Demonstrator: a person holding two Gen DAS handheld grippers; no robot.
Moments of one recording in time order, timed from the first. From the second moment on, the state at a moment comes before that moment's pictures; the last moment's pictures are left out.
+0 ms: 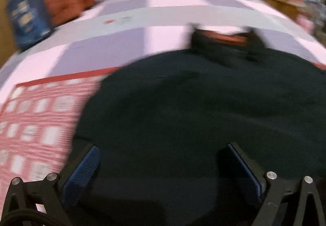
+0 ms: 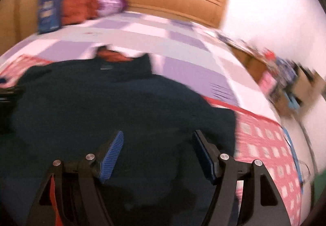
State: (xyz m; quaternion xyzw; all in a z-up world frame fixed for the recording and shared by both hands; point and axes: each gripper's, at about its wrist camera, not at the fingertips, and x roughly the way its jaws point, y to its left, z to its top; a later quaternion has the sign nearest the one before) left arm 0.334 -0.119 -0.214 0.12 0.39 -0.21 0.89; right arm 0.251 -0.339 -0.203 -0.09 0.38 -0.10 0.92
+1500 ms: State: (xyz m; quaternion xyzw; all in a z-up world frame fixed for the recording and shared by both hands) left arm 0.108 -0.017 -0.262 0.11 0.50 -0.14 0.85; right arm -0.009 -0.296 -0.268 -0.09 0.48 -0.05 0.87
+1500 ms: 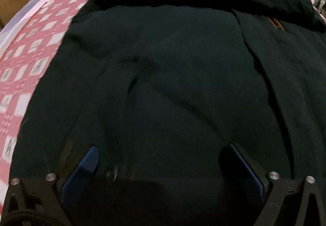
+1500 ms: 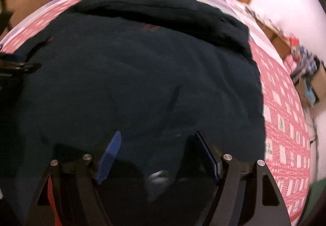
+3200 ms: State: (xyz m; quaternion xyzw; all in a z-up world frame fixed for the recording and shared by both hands) left arm -0.026 0.150 -0.246 0.13 0.47 -0.16 0.86; right arm -0.176 -0.198 -0.271 -0.02 0.49 -0.14 0.86
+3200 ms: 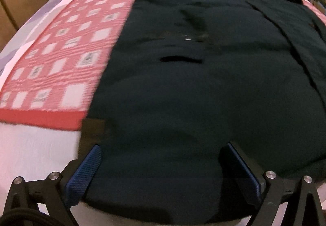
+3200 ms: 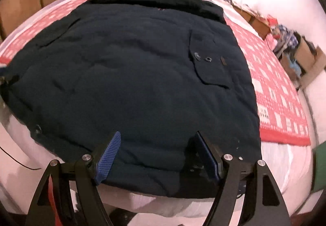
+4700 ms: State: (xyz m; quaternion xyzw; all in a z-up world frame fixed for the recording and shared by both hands) left arm 0.001 0.208 -0.253 0.14 0.47 -0.05 0.87; right arm -0.275 -0.287 -0.256 0.02 0.49 -0.34 0.80
